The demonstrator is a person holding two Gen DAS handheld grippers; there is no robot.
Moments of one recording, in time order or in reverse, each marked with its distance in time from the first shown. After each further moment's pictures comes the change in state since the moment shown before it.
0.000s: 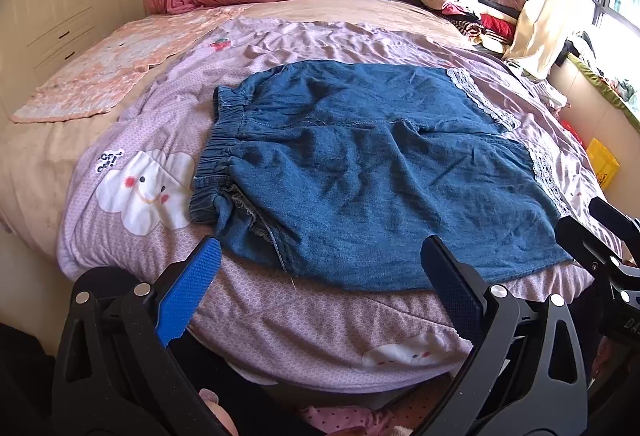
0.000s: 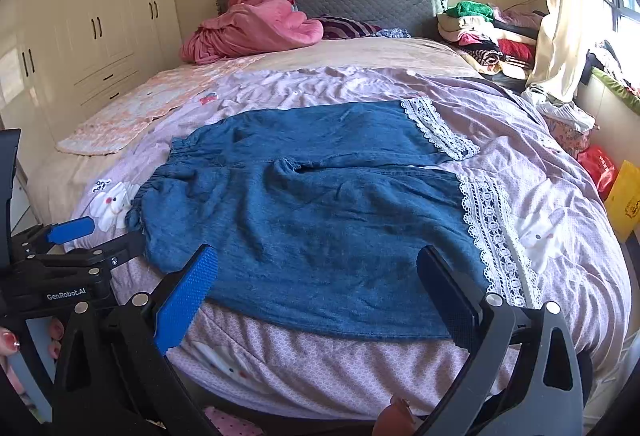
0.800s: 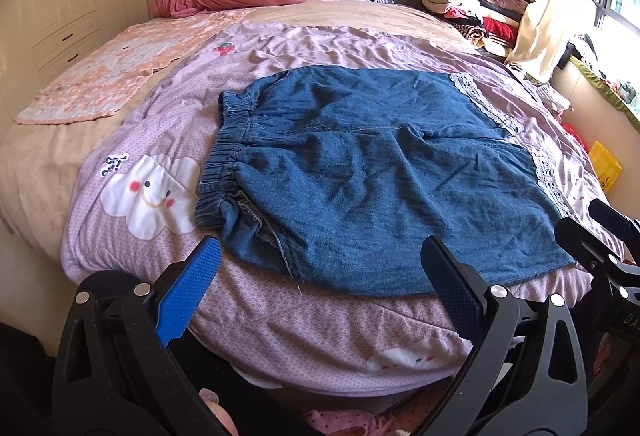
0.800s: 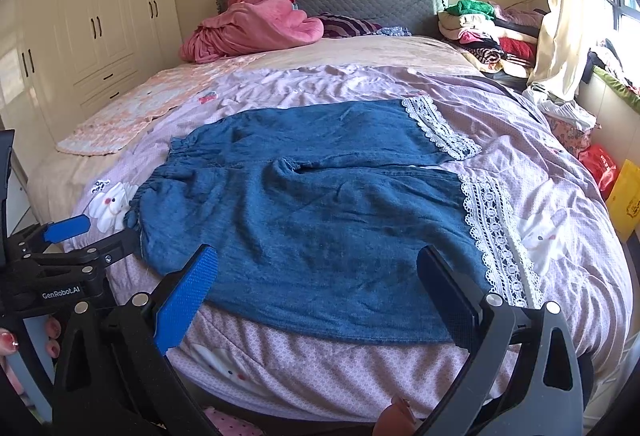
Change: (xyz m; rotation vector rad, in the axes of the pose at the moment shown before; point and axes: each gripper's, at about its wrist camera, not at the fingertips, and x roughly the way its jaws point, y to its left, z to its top) left arm -0.003 0.001 0.002 0.002 -0.014 0.018; right arm 0.006 -0.001 0.000 0.003 0.008 0.005
